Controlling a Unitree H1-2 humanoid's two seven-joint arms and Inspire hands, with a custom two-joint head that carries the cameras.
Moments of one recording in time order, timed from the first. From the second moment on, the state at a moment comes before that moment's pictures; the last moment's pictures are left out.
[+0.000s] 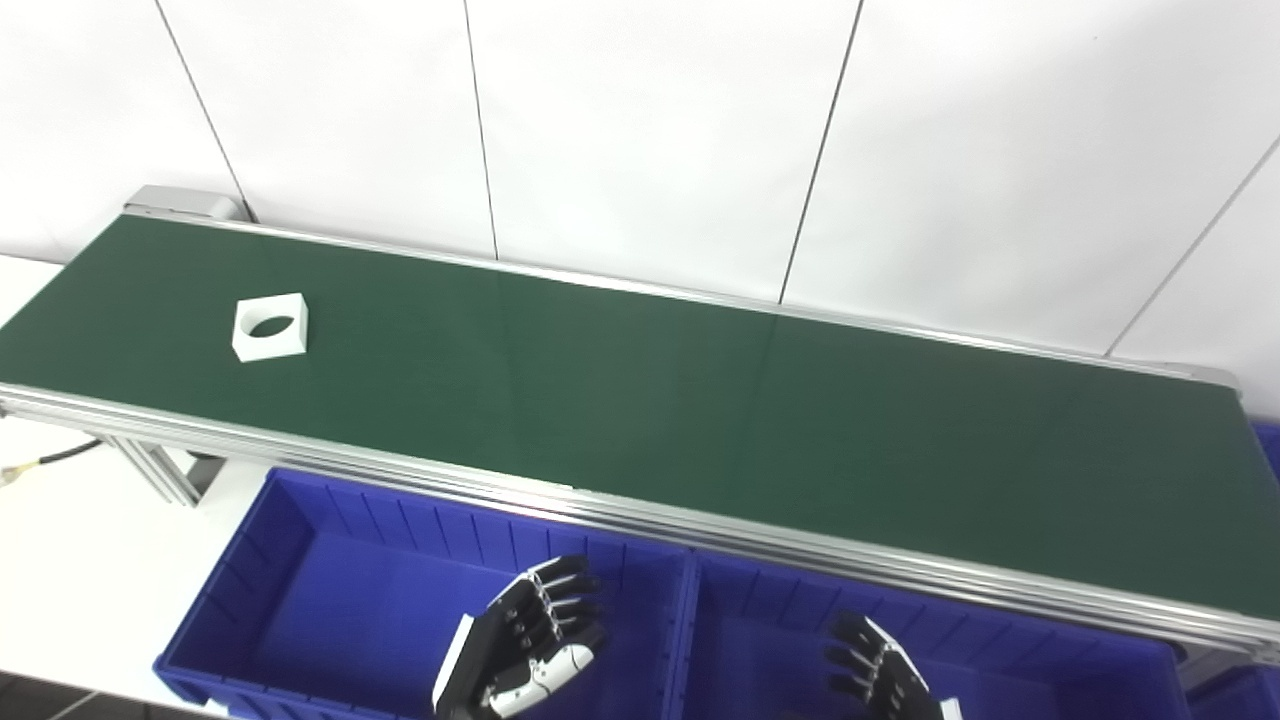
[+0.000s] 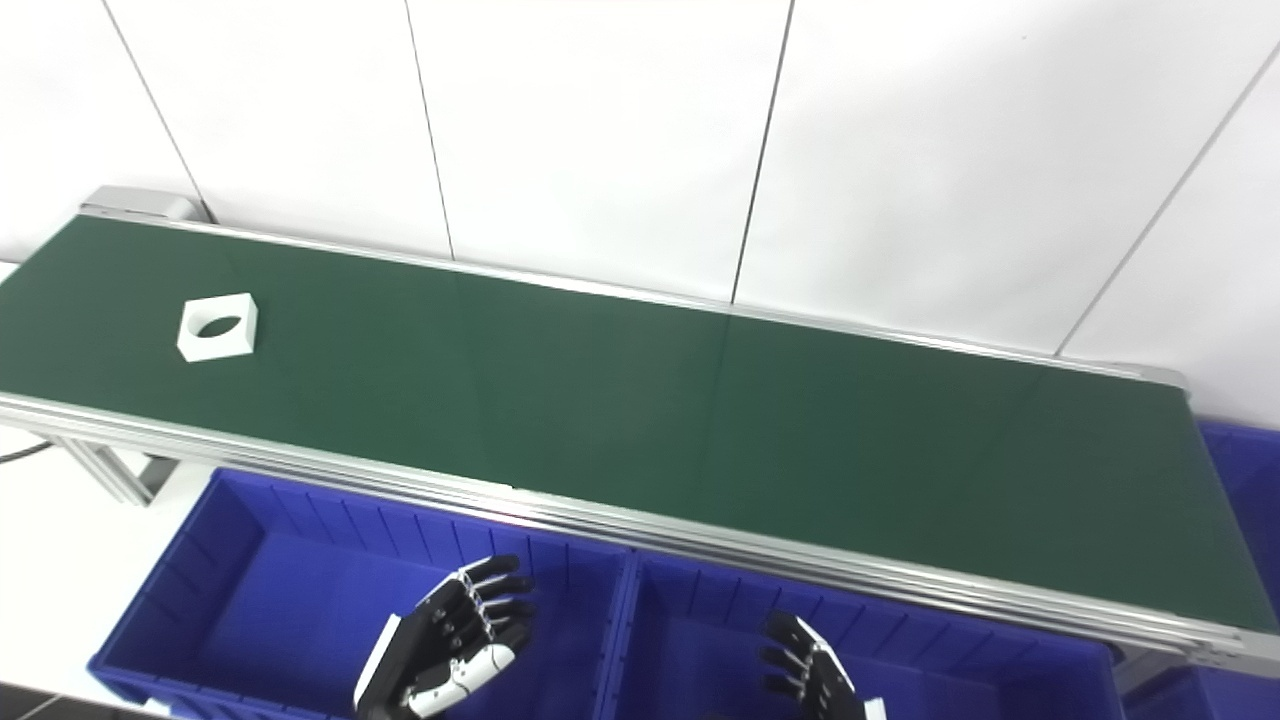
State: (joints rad) left arm 0.31 -0.09 -0.08 0.22 -0.20 -0.34 -0.17; right arm 0.26 -0.05 0.14 0.31 -0.08 -0.41 -0.07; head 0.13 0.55
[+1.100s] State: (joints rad) left arm 0.30 -0.11 -0.08 0.26 -0.20 -0.37 -0.17; right arm 0.24 -0.07 0.14 0.34 -0.06 -0.41 -0.05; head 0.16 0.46
